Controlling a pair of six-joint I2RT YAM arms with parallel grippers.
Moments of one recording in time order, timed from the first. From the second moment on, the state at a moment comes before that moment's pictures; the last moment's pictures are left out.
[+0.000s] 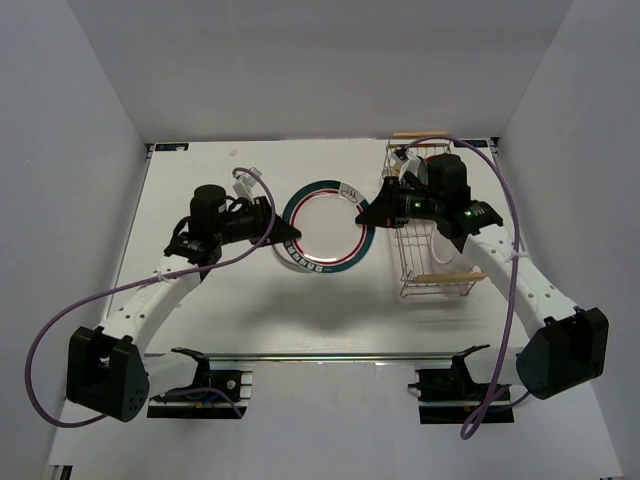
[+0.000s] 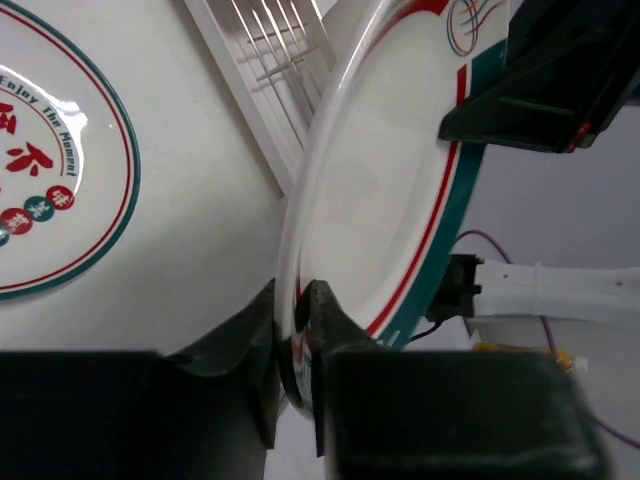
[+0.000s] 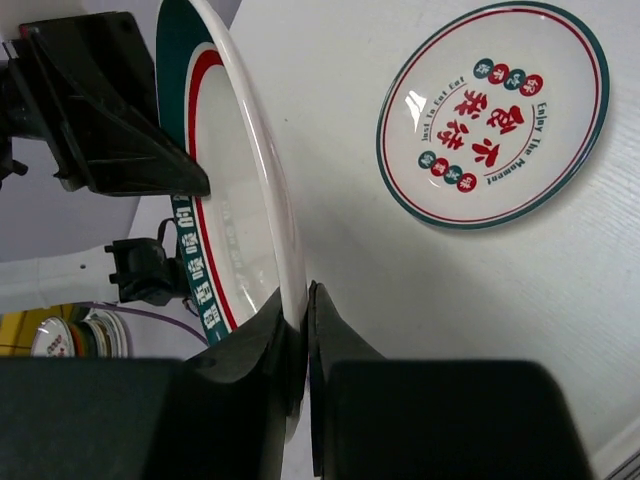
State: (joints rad) left arm -0.32 1.19 0.84 -0.04 0.73 -0.65; right arm 0.40 1.29 1.15 -0.35 -0.70 0.45
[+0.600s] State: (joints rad) left arm -0.32 1.28 0.87 -0.18 0.49 -0.70; right arm 0.40 1.08 1.15 -0.53 -0.06 0.44
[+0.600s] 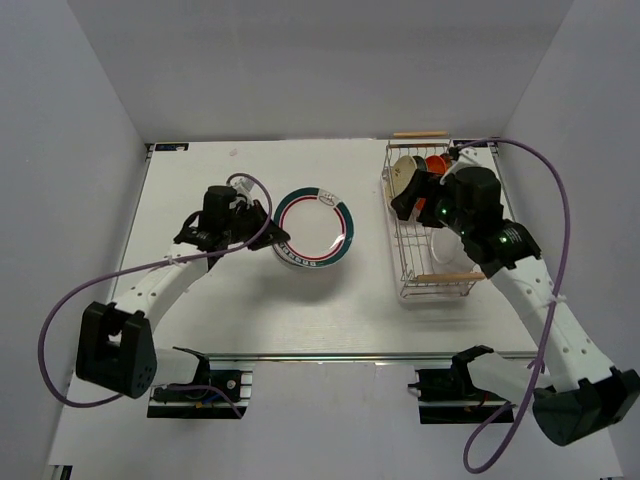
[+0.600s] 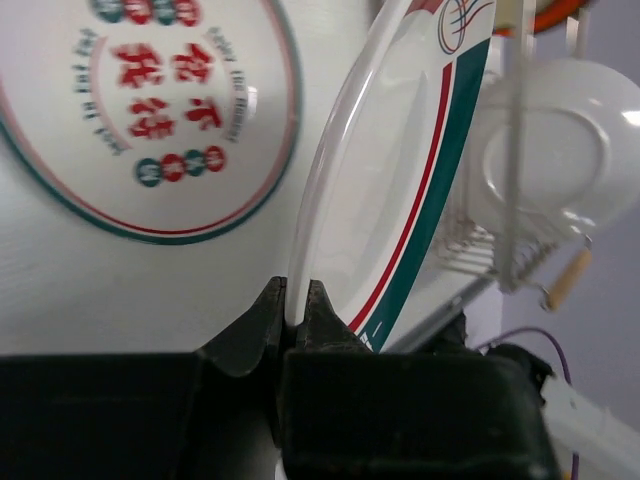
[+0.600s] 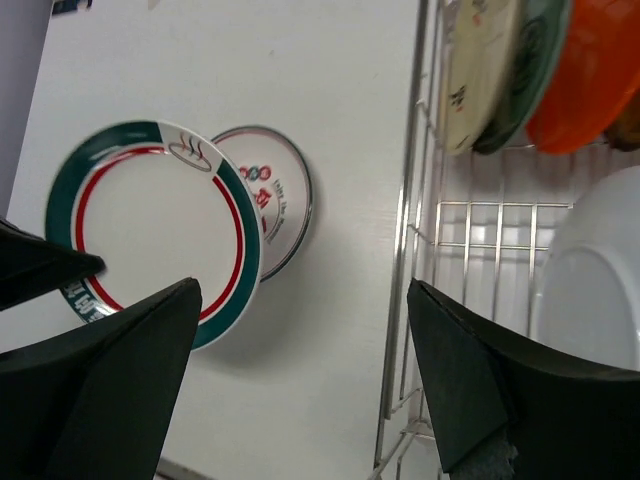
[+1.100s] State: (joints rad) left arm -0.28 1.52 0.94 -0.23 0.29 -0.72; right arm 0.40 1.03 1.09 -0.60 0.17 0.43
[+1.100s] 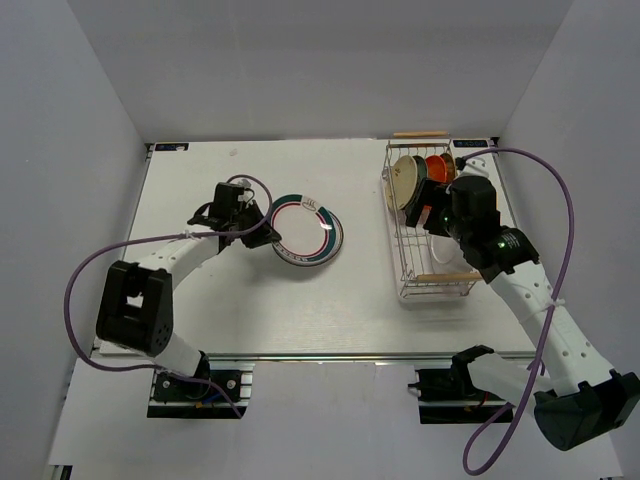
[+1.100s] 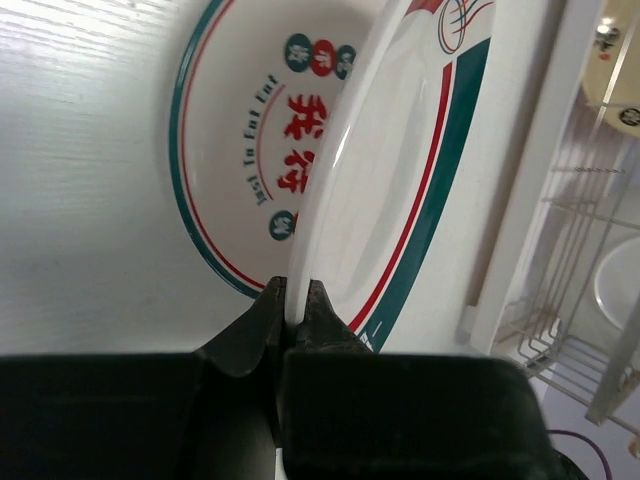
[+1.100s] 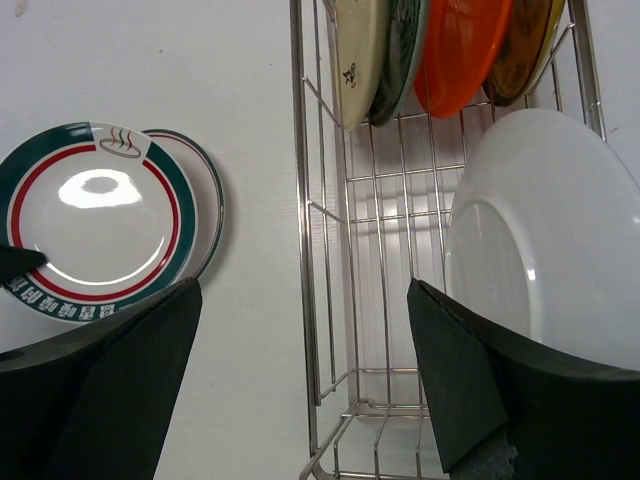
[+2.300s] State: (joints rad) left arm -0.28 1.75 1.11 -0.39 0.25 -0.58; right arm 0.40 1.01 1.05 -0.64 0.28 0.38
